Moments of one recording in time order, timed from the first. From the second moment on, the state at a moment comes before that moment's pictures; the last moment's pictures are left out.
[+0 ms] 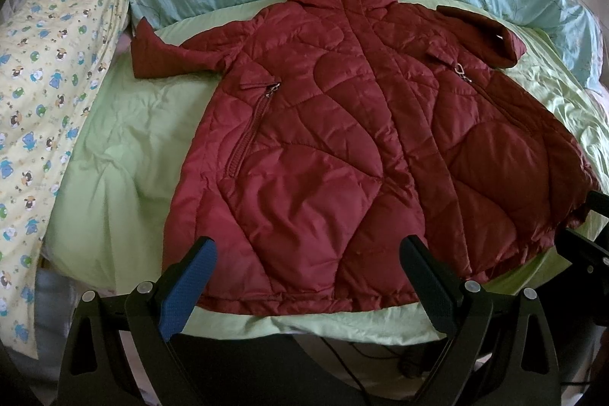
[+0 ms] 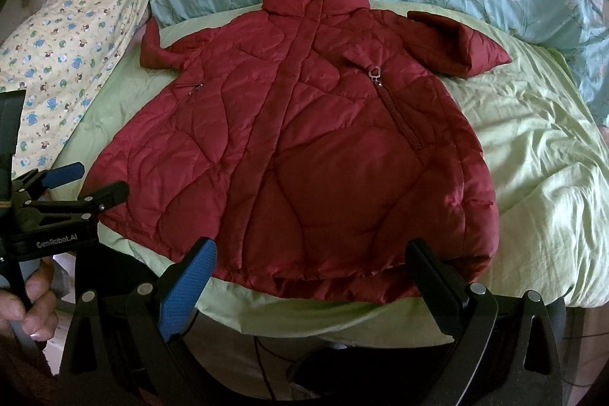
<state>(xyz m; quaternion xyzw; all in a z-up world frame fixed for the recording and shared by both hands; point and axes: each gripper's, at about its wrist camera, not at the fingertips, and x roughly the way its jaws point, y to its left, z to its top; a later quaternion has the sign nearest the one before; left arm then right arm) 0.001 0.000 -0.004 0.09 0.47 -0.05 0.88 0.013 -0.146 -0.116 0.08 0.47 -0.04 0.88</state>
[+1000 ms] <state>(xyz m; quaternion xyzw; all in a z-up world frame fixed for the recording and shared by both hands) 0.004 0.000 -0.009 0.07 0.46 -0.05 0.88 0.015 -0.146 -0.117 0.08 0.47 -0.03 0.88</state>
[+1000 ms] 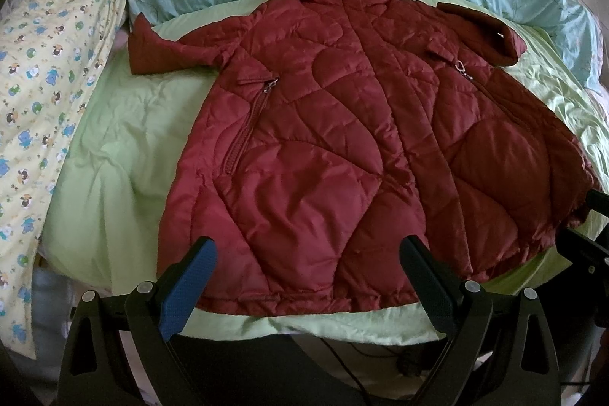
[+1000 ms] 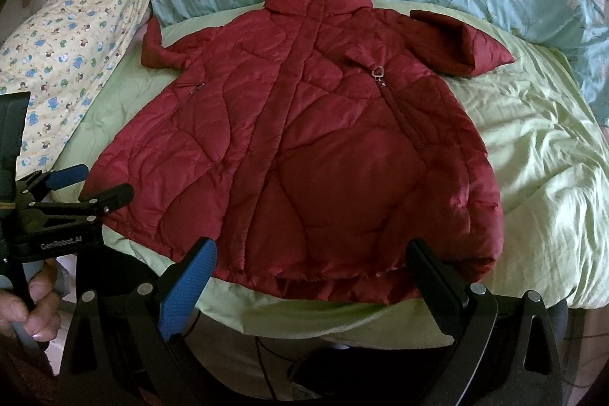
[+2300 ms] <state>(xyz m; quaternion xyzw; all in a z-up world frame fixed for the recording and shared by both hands) 0.115 0.025 -0.026 0.06 0.47 -0.01 0.88 0.121 -0.253 -0.082 0.06 0.45 -0.09 0.89</state>
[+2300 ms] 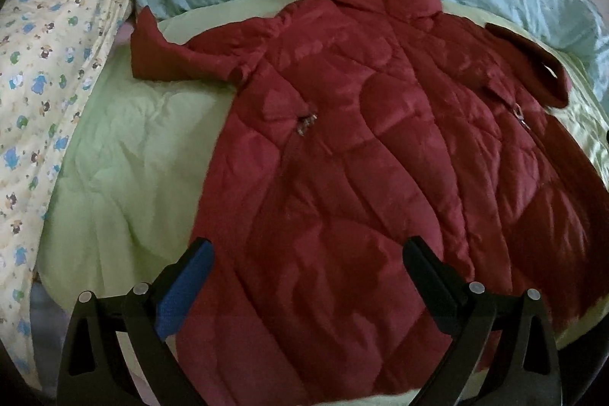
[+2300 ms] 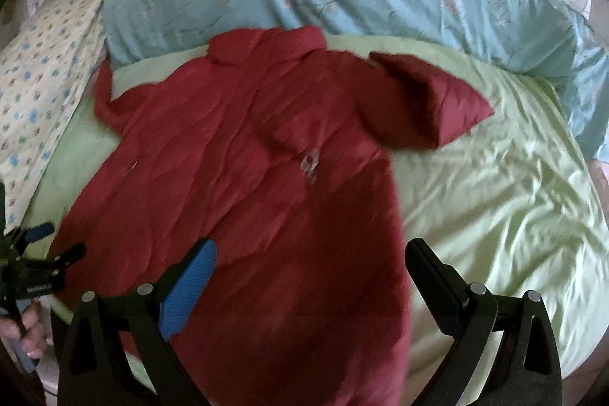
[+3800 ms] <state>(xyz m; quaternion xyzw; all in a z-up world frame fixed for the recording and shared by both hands) 0.251 0.053 -0.052 -0.06 0.51 -0.06 0.86 0.334 -0.267 -0.084 0.09 0.37 0.04 0.92</state>
